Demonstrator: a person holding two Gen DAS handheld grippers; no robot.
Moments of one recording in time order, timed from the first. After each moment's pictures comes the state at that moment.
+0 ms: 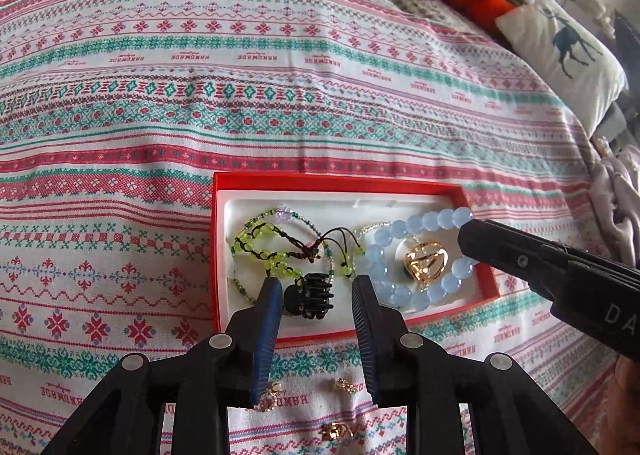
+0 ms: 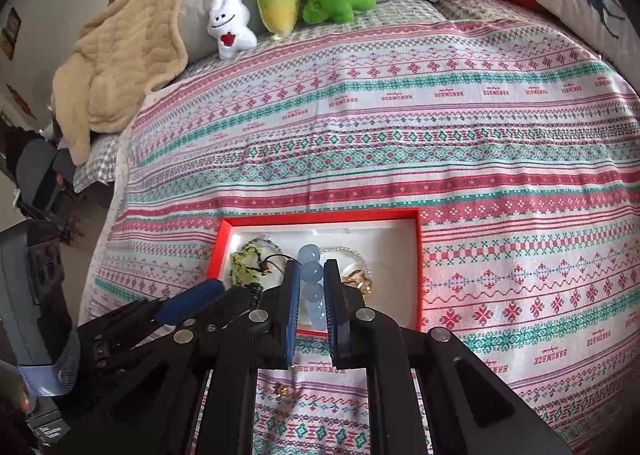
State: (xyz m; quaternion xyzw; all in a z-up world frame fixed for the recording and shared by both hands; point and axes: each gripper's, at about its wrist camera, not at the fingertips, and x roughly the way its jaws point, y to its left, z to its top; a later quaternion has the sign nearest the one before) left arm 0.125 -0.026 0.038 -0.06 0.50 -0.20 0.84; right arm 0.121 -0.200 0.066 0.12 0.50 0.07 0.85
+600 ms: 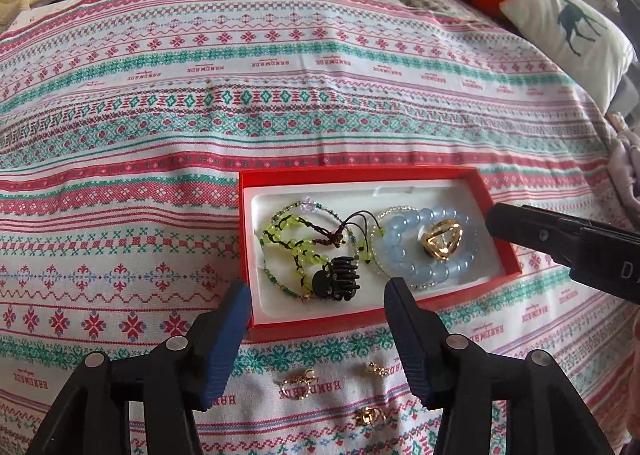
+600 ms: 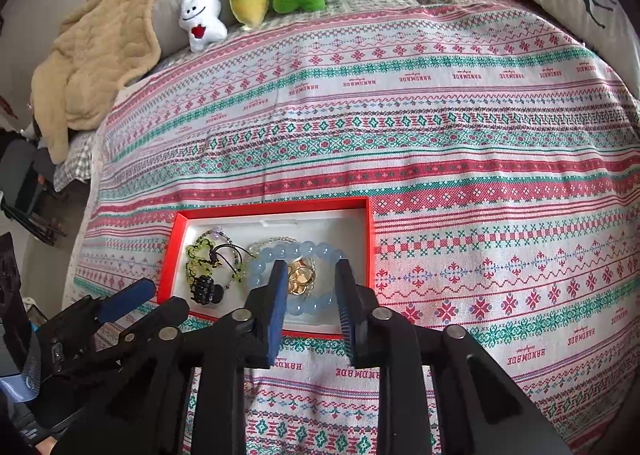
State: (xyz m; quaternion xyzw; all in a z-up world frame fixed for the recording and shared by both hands) left arm 0.111 -0.024 0.044 -0.01 0.49 -0.18 0.85; right arm 0.117 -0.220 0.059 0.12 0.51 0.05 0.85
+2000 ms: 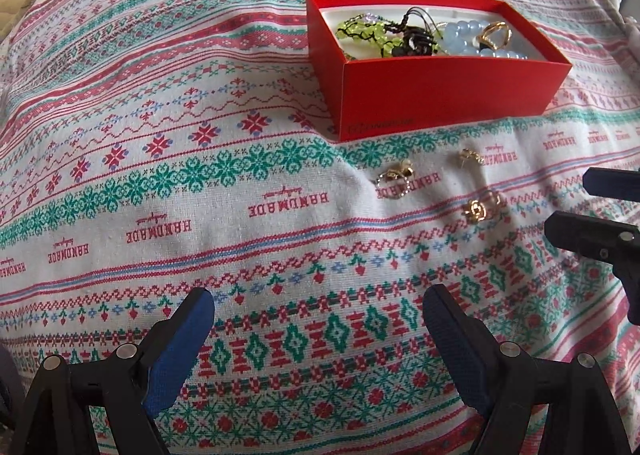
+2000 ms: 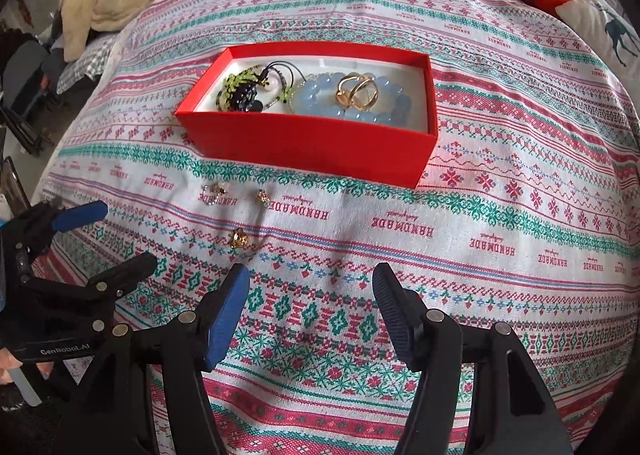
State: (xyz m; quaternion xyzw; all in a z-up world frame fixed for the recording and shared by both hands) left arm 0.033 0.020 -0.019 0.09 0.52 -0.15 0.83; right arm 0.019 -0.159 -0.002 -0.01 0.55 0.08 0.83
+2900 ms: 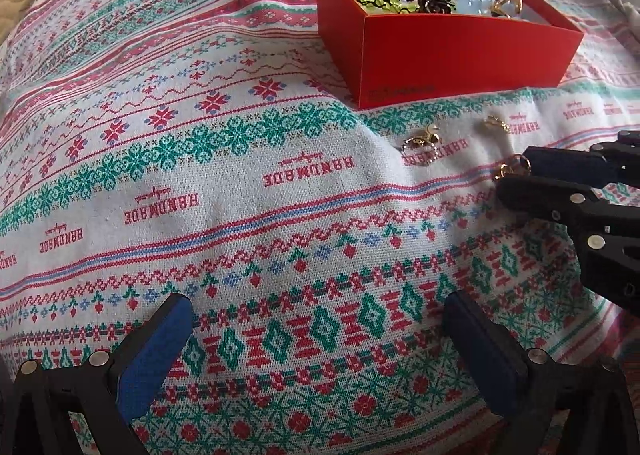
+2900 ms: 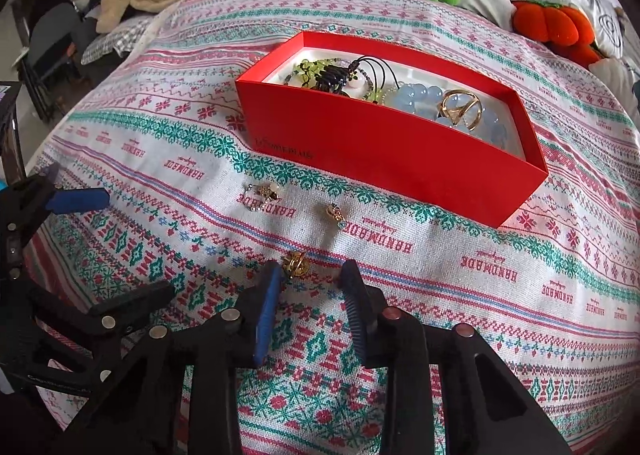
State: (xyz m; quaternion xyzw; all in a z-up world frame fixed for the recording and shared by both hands) left arm 0.030 0.032 -0.040 0.11 0.51 -0.16 0.84; right arm 0.032 -0.108 -0.031 -0.07 0.49 0.12 0.86
